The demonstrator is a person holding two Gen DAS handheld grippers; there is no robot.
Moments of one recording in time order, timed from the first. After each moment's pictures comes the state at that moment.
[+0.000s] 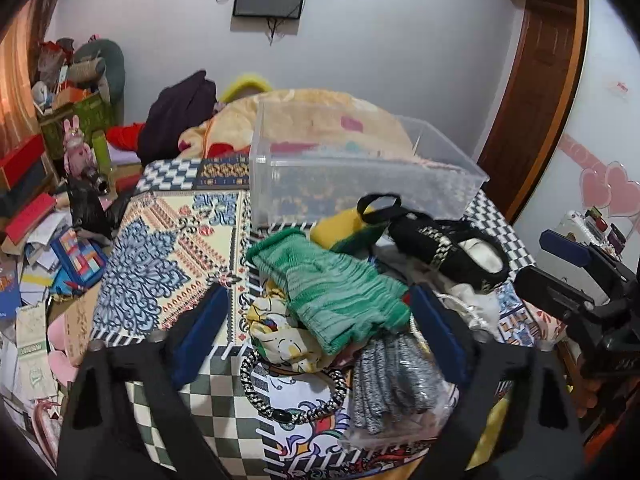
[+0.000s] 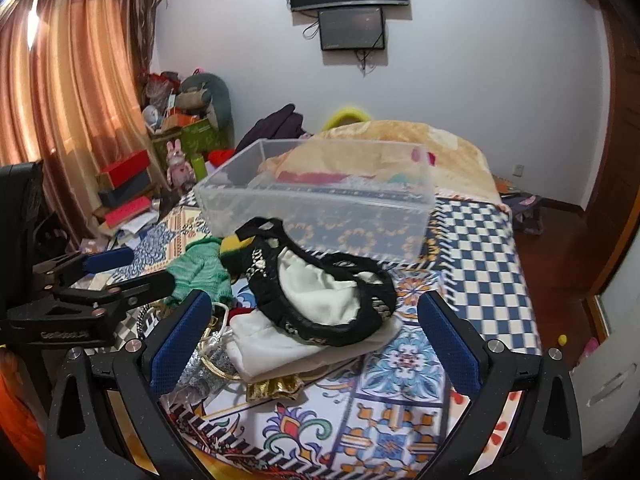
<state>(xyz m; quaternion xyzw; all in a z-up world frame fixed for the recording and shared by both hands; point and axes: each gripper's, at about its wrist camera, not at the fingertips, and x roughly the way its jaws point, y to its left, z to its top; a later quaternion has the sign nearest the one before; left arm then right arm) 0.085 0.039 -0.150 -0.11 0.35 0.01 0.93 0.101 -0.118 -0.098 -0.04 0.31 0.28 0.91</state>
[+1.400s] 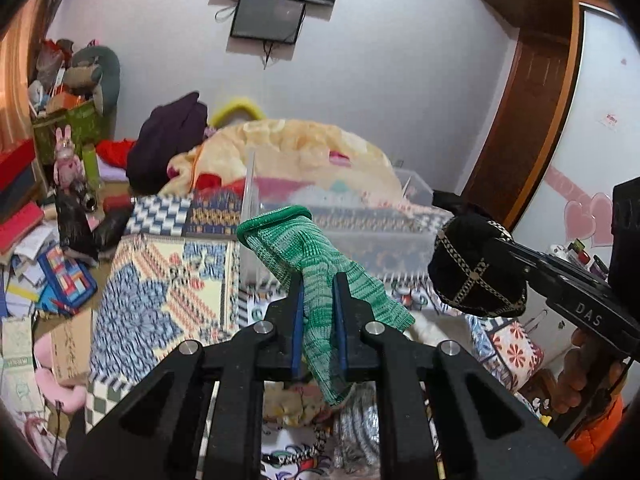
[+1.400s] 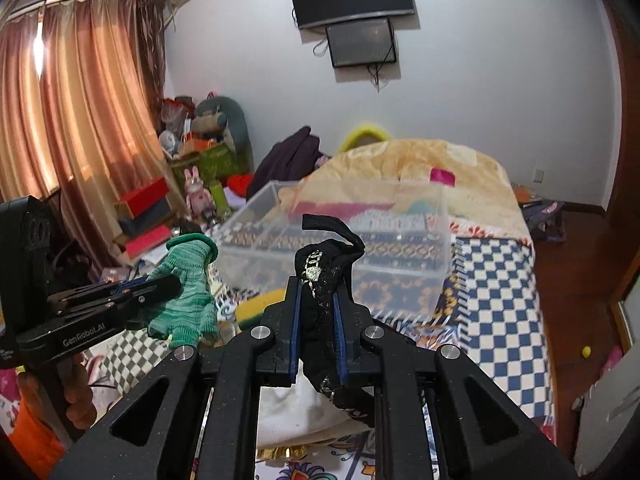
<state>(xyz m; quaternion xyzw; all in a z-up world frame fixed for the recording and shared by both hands) 0.099 0.056 -0.105 -0.11 0.29 0.00 0.95 0.133 -0.121 -0.063 0.00 0.28 0.31 0.91</state>
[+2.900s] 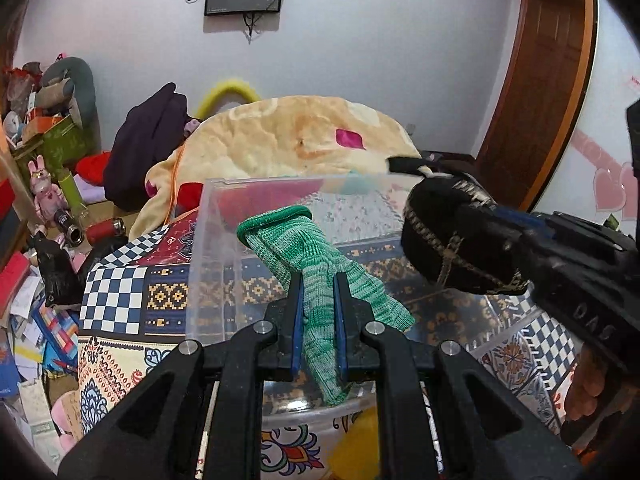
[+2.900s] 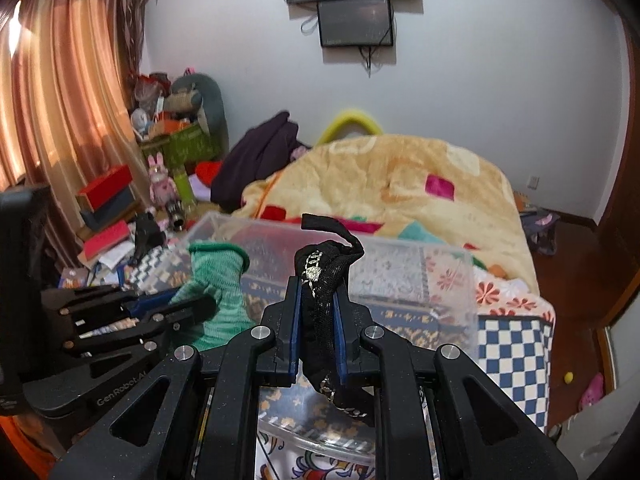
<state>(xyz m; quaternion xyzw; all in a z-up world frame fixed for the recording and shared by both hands) 0.251 0.053 -0.127 -0.05 0.36 -0.01 0.93 0.241 -0.064 -0.077 -0.05 0.32 0.29 0.90</state>
